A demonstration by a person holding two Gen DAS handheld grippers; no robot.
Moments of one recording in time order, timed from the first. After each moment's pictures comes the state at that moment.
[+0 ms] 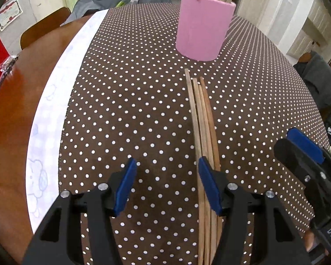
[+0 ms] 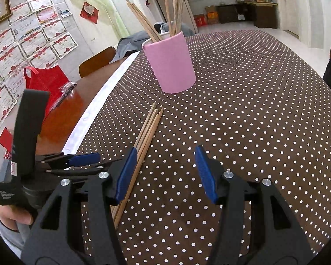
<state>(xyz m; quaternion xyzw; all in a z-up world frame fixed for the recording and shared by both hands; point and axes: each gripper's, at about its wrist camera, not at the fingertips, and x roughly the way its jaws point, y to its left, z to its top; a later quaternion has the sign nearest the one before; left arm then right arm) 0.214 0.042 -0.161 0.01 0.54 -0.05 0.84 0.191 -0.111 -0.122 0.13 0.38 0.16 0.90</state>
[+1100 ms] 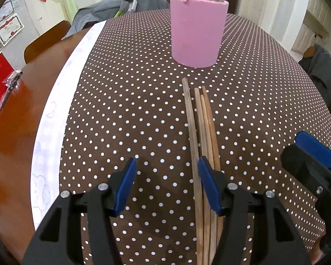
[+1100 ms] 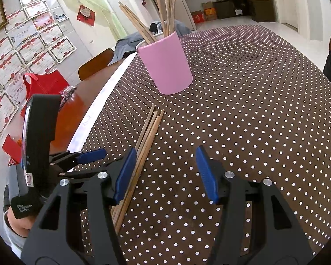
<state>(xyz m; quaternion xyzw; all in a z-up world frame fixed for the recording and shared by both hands) 0.228 0.020 -0.160 0.05 0.52 -0.03 0.85 0.199 -0.128 -0.118 0.15 0.39 0.16 0.89</state>
